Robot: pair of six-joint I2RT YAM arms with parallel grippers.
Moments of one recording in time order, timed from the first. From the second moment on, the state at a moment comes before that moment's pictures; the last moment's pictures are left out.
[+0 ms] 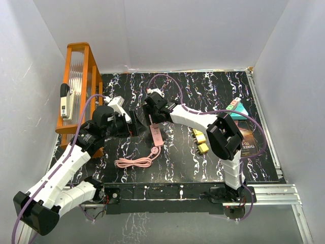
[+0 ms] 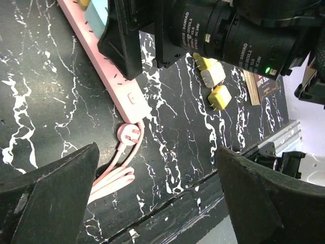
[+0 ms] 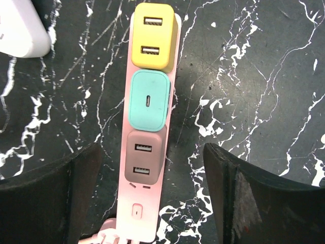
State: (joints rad) left arm -0.50 0.94 0.88 -0.52 0.21 -0.57; right arm 0.78 1.99 1.57 -0.48 0.20 0.40
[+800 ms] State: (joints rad) left arm -0.50 1.07 0.88 -0.52 0.06 -0.65; right arm 0.79 1.99 1.52 -0.44 0.17 0.42
